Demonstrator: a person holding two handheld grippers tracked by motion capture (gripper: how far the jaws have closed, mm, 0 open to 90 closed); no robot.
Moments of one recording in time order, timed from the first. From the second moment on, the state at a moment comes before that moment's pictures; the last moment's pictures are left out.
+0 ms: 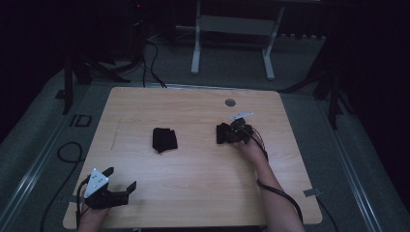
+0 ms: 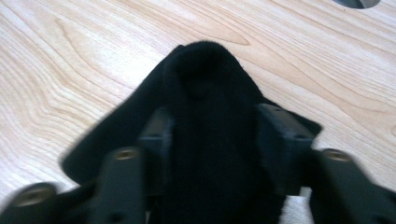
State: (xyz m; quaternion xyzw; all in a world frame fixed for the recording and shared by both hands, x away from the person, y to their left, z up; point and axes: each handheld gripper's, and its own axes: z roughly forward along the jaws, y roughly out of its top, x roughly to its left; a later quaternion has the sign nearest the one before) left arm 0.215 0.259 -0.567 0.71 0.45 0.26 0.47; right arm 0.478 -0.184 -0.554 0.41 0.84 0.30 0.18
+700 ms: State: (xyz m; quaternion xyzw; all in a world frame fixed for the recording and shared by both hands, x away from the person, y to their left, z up) left arm 0.216 0.256 -0.566 0.71 0.45 0.26 0.47; right arm 0.445 -0.187 -0.530 0.41 0.83 0.35 0.15
